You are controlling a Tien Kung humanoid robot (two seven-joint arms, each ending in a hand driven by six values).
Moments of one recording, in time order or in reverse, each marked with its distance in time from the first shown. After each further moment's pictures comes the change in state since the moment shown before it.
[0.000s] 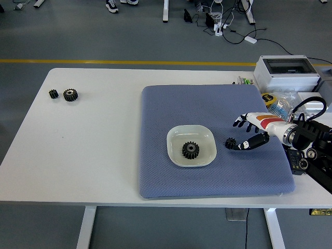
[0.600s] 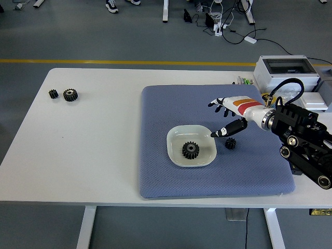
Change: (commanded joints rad) left arm 0.000 0.007 -0.006 0.000 0.015 0.002 0.006; right arm 0.071 0.025 0.049 0.075 -0.071 0.074 -0.064
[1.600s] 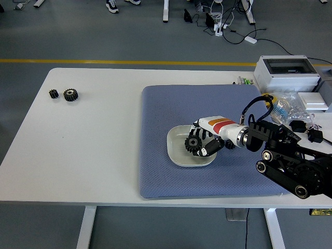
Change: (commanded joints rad) left arm -0.015 -0.011 -0.002 0.000 0.002 0.001 0.006; right arm 0.043 0.134 -0.220 -0.005 0.139 -0.084 0.007
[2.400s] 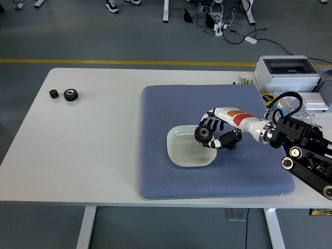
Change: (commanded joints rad) left arm 0.012 0.008 0.026 0.000 -0.037 -0.002 -0.013; right arm -0.062 -0.124 0.102 0.120 0.084 -0.008 0.110
